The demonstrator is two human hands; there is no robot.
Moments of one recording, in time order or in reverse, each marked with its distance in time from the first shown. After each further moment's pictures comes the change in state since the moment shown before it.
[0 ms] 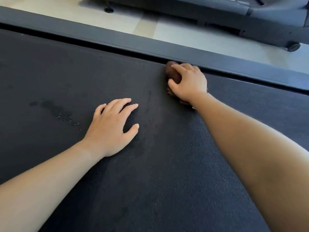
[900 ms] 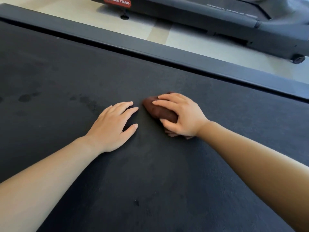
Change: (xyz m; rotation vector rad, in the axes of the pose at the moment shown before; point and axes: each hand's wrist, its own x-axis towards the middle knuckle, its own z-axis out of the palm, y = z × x) left_hand -0.034 -0.054 -0.027 -0.005 -0.050 0.036; right_hand -0.095 -0.082 -0.020 0.150 -0.133 -0.548
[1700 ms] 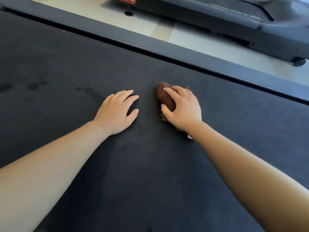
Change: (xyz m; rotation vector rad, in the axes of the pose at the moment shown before) left_hand 0.008 0.003 0.002 0.016 0.053 -0.069; right_hand -0.001 -0.013 0.016 -0.074 0.114 0.364
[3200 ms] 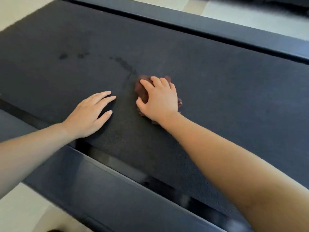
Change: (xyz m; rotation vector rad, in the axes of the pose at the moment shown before) left_hand -0.176 -0.007 -0.053 0.092 -0.113 -0.123; right_hand -0.079 -0.106 0.005 0.077 -0.083 -0.170
